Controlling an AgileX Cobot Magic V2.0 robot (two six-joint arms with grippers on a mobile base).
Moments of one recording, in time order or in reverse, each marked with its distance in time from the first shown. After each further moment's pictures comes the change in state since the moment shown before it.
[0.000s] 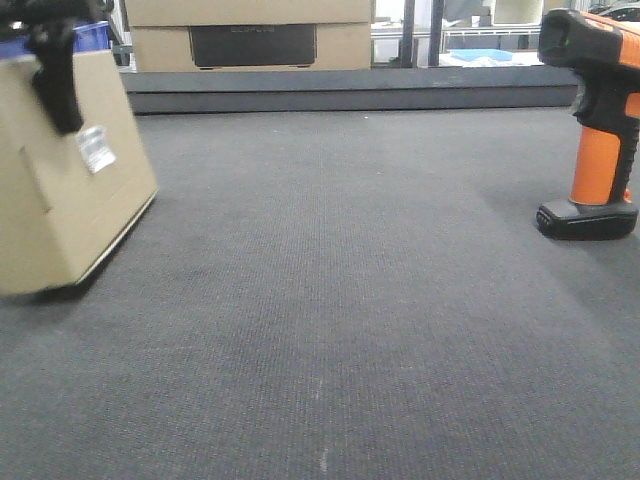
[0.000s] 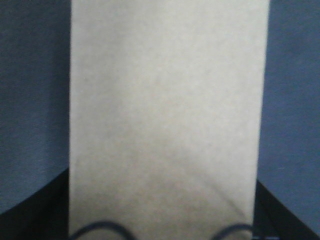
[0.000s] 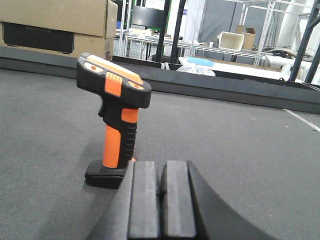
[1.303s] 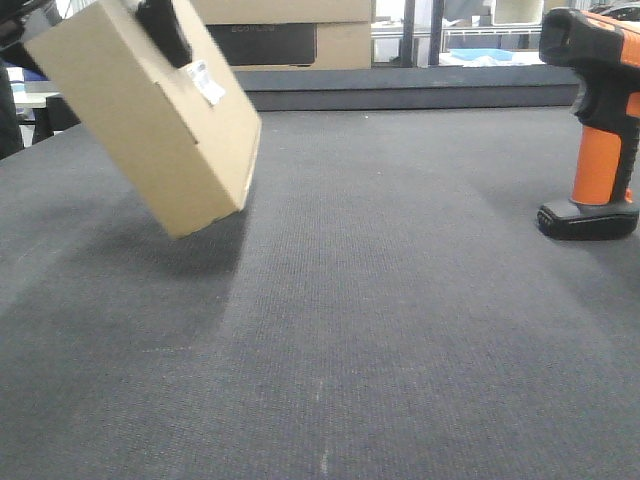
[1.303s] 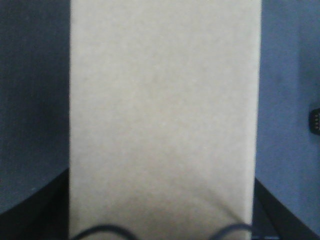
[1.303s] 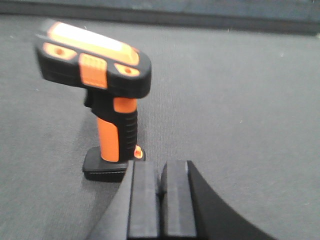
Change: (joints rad) left arm -0.115 -0.052 0.047 -0.224 -0.204 0.000; right arm 0.000 0.780 -0.315 0.096 -0.143 0.002
